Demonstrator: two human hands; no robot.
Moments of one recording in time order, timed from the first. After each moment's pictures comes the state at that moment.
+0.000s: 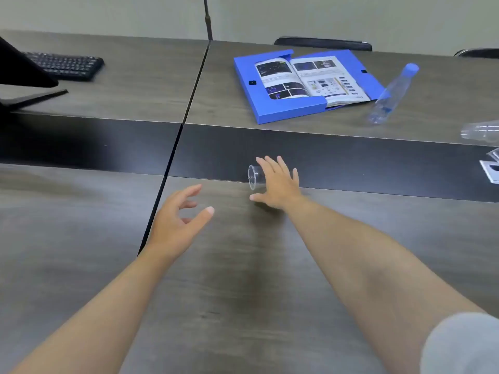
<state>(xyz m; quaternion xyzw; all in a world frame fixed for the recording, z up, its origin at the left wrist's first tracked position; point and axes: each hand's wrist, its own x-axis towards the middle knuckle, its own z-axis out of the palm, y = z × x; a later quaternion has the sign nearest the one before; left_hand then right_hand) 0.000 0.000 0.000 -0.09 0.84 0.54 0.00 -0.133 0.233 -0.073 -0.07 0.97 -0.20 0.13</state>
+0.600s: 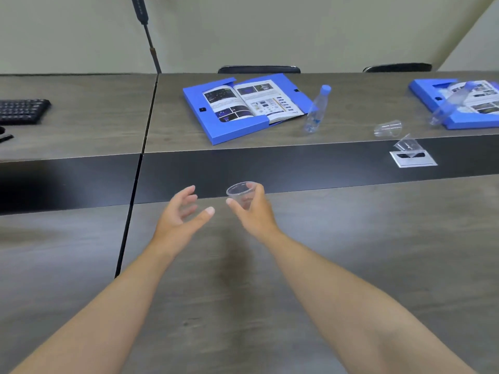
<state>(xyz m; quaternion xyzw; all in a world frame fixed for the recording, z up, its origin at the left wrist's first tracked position) -0.011 0.050 0.046 -0.06 0.75 0.64 0.12 -0.027 0.241 0.008 0.13 0.81 -0.58 0.03</state>
